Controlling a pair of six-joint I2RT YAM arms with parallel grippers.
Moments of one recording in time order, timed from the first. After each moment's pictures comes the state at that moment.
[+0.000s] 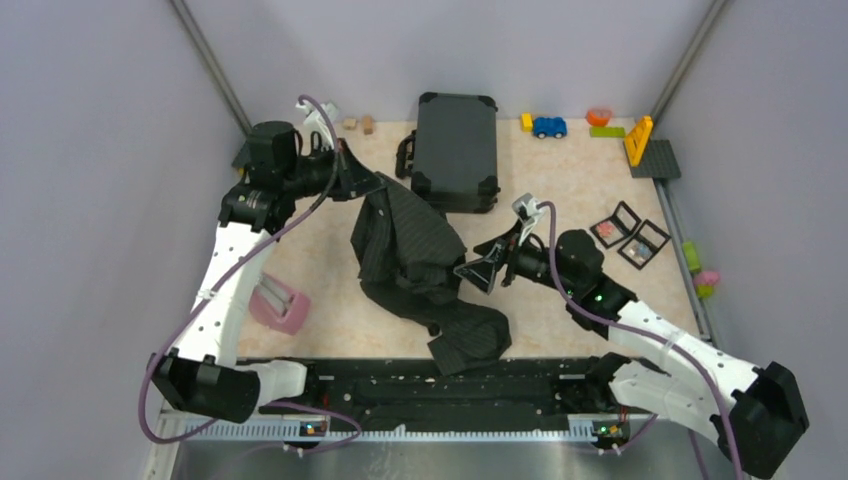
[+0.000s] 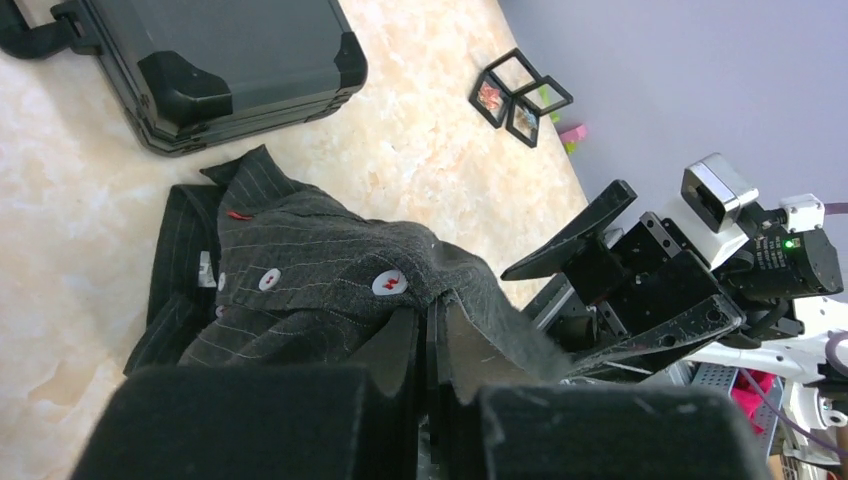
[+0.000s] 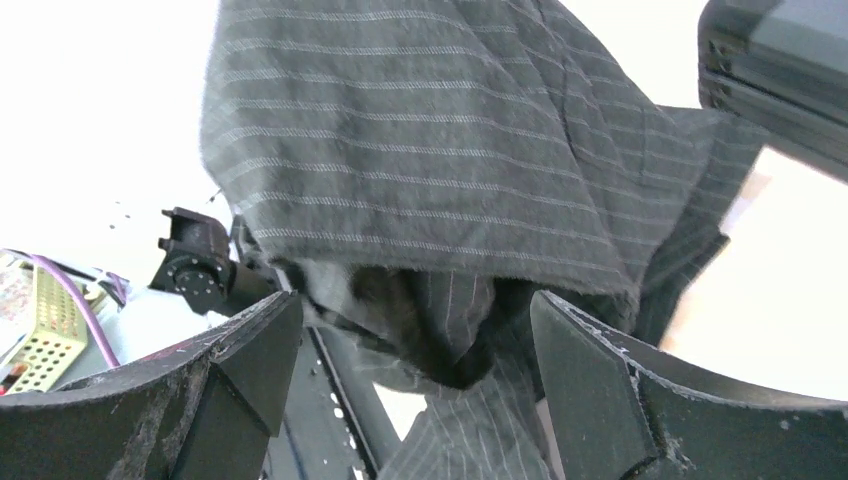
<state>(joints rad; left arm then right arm) -0.19 1.25 1.41 -0.58 0.68 -0.43 0.68 0.89 0.56 0.22 -0.38 0.46</state>
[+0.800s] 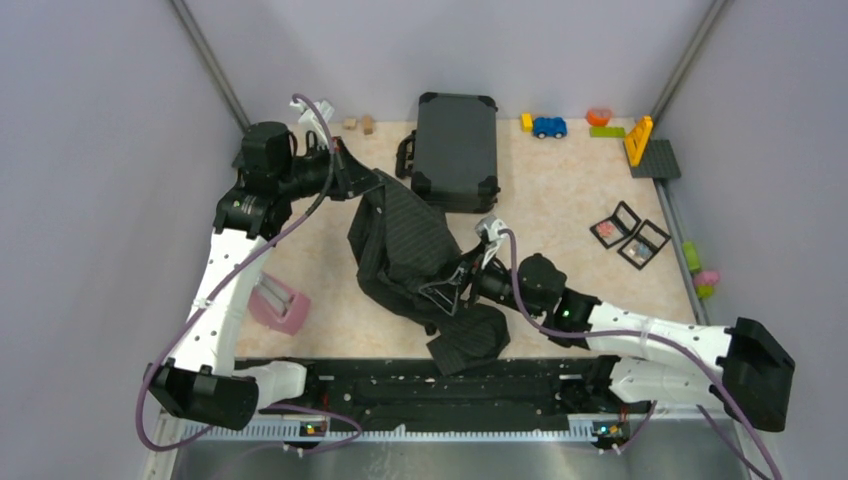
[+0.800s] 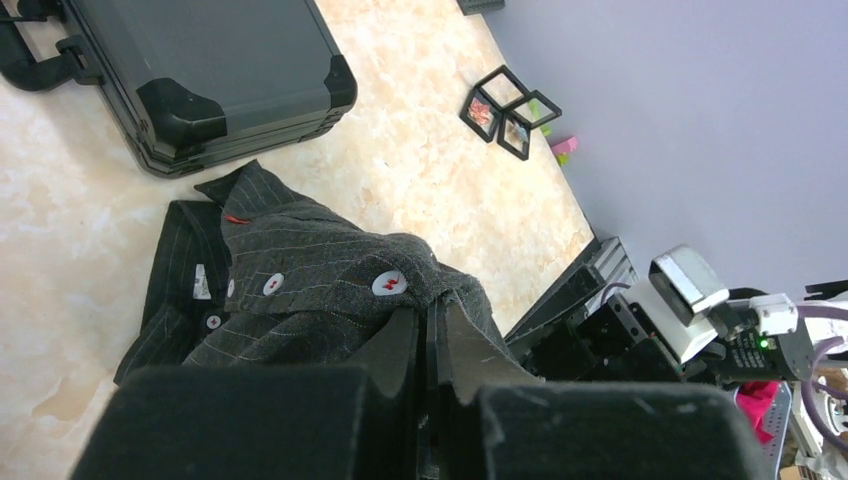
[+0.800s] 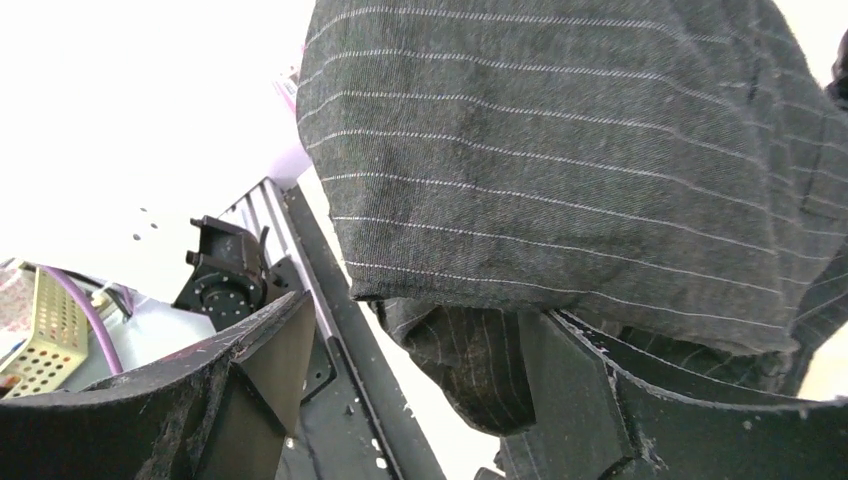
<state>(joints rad) -0.19 1.21 1.40 -0.55 0.69 -0.45 1.03 1.02 0.56 0.44 -0.06 0.45</state>
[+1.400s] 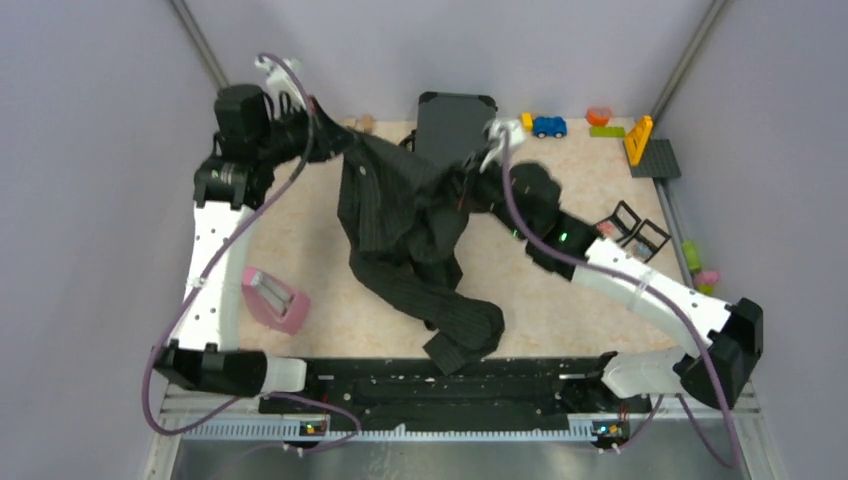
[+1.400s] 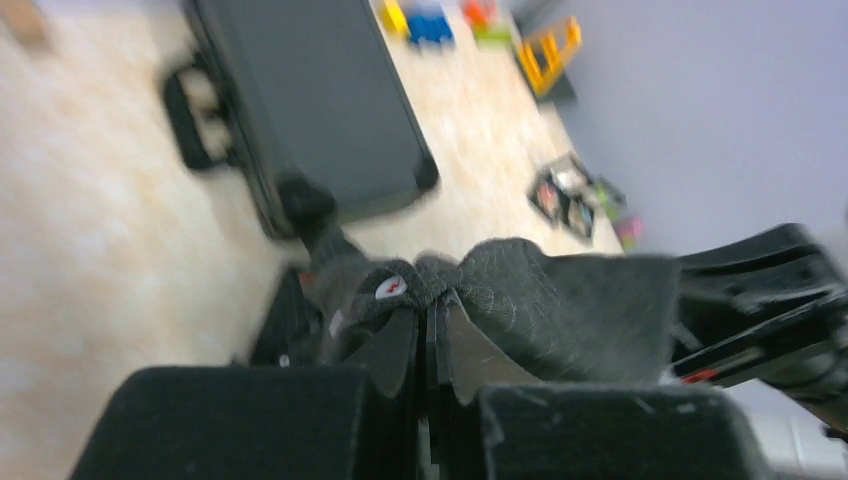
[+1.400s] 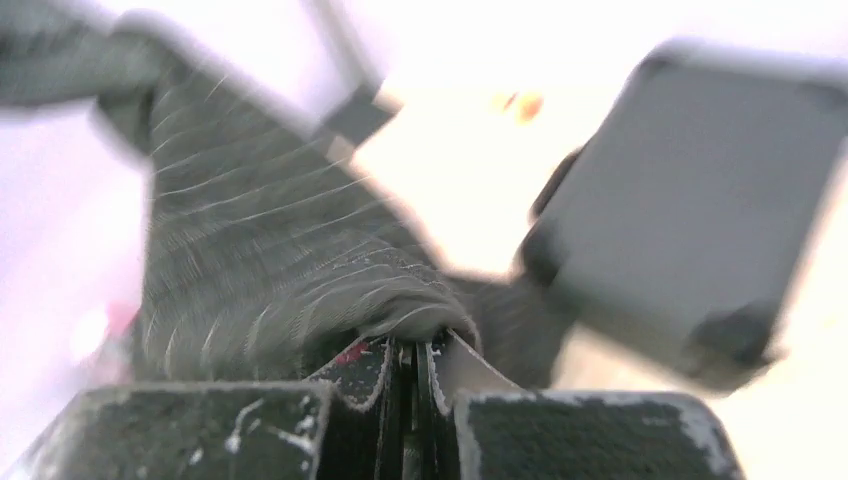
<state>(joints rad) -0.13 1.29 1.58 -0.64 0.59 -0.40 0.93 1.25 1.07 0.08 0.23 0.35</state>
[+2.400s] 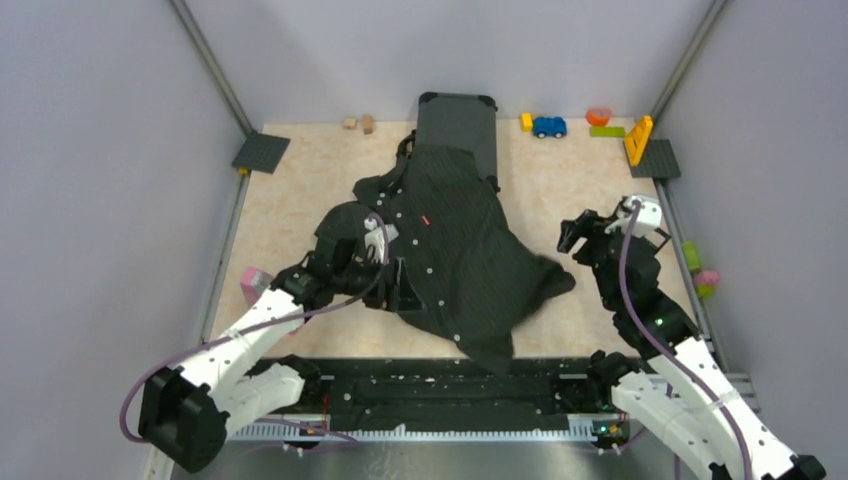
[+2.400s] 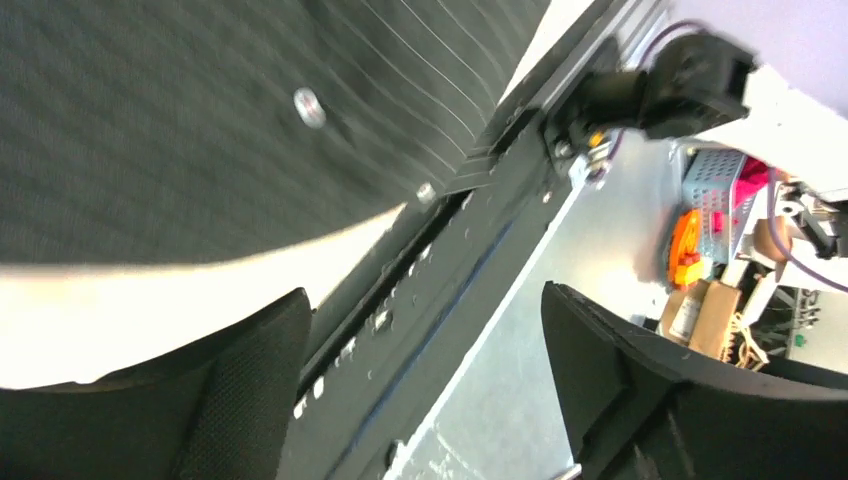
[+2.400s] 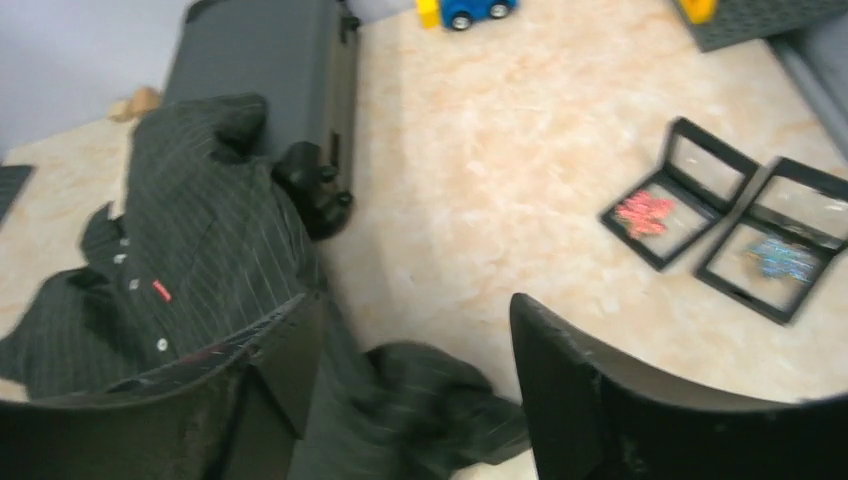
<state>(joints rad) -0.47 1.01 0.70 -0.35 0.73 -0.49 0.48 0.61 0.69 -0.30 0.47 0.42</state>
